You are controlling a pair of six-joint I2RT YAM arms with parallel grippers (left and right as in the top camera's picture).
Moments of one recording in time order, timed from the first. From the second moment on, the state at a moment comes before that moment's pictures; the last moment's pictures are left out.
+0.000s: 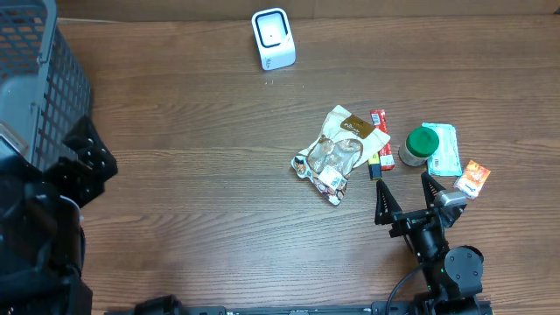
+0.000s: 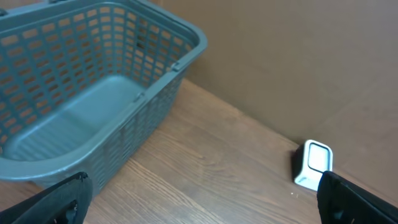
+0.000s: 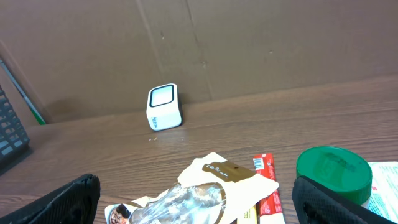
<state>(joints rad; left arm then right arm) 0.22 0.82 1.41 -0.97 -0.13 -0.39 0.17 0.01 0.02 -0.03 -0.07 0.26</state>
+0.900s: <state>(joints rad) 0.10 0.16 0.58 -0.77 -0.15 -0.39 0.17 0.01 0.02 -0.03 -0.06 0.26</state>
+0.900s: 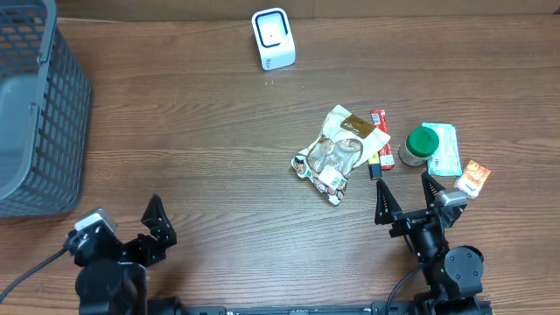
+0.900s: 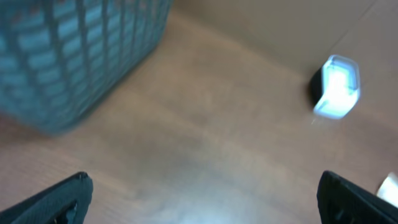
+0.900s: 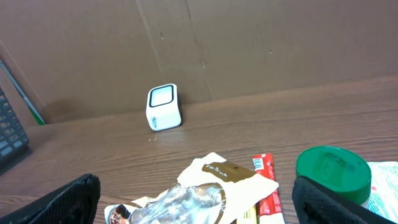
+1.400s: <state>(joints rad) 0.09 0.01 0.13 0.21 0.04 -0.39 0.17 0.01 0.02 -0.03 -0.07 0.26</state>
